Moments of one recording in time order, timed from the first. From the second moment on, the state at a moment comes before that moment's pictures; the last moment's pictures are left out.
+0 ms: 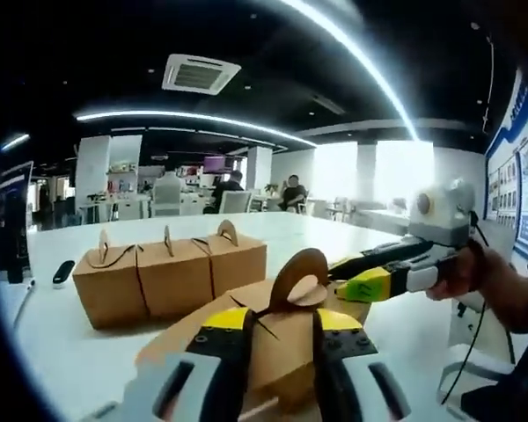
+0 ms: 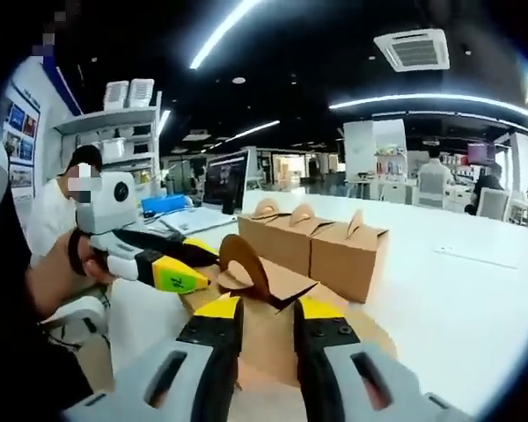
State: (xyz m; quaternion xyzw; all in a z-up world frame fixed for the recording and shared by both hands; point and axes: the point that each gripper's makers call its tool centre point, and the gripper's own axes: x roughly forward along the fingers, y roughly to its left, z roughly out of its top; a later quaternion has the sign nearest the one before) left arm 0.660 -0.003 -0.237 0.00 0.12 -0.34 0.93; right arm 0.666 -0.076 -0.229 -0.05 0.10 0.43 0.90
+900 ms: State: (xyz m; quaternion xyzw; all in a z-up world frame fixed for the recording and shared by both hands) left arm 0.661 -0.009 -0.236 0.02 0.11 -0.33 0.94; right arm 0.670 -0.044 -0.207 -0.49 -0.05 0.35 0.80
